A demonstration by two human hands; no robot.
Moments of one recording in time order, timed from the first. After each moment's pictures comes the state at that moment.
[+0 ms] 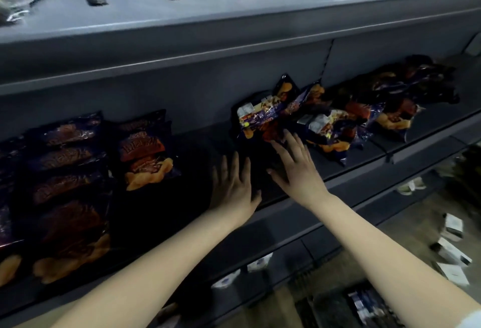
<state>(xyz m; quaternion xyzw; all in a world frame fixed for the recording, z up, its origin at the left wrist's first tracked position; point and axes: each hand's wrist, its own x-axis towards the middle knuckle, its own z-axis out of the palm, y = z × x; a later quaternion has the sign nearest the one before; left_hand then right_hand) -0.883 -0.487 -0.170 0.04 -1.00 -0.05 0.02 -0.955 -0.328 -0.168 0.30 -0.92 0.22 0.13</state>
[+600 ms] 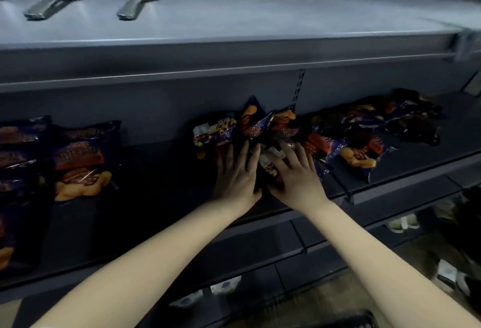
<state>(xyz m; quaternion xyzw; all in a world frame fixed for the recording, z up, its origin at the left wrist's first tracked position) -0.987 -0.369 -0.137 0.05 -0.99 -0.07 0.09 -1.051 -0.223 -0.142 0.32 -0.94 0.09 0.09</state>
